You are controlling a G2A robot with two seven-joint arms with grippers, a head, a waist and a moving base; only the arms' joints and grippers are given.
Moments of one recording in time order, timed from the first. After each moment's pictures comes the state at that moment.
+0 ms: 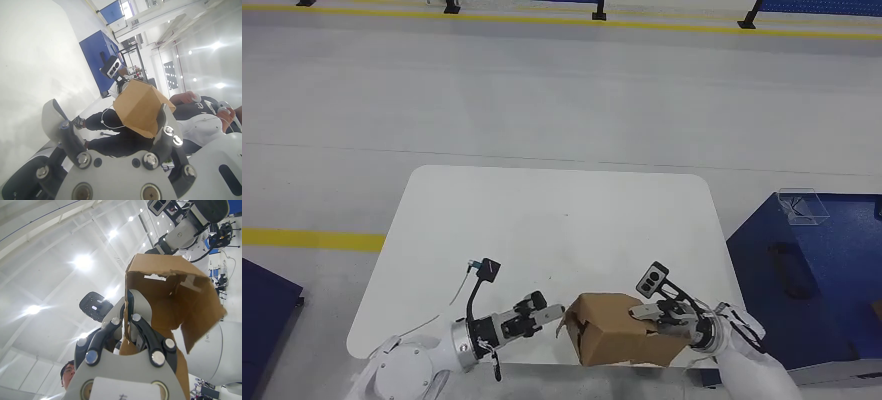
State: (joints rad) left arm 1.44 -1.11 -1.21 -1.94 -0.07 -0.21 -0.72; right arm -1.41 -1.07 1.36 -1.57 1.06 0.26 1.42
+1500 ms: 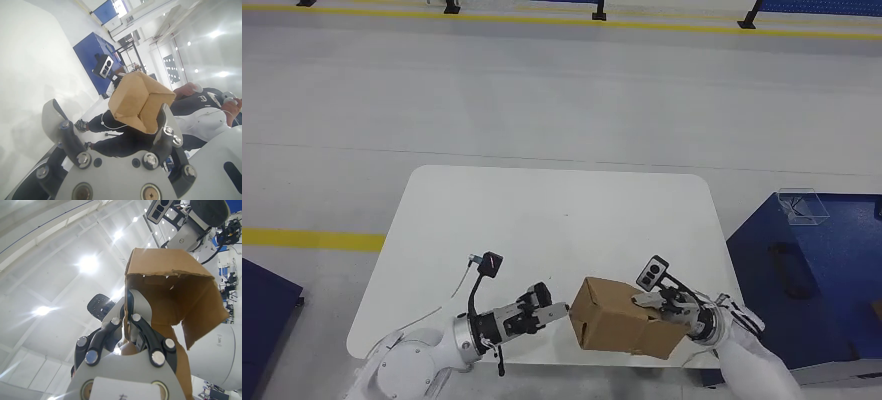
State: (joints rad) left arm 1.42 -1.10 -1.22 -1.95 -0.05 -0.29 -0.68; right arm -1.37 -1.07 1.36 -1.55 1.14 0.33 1.38
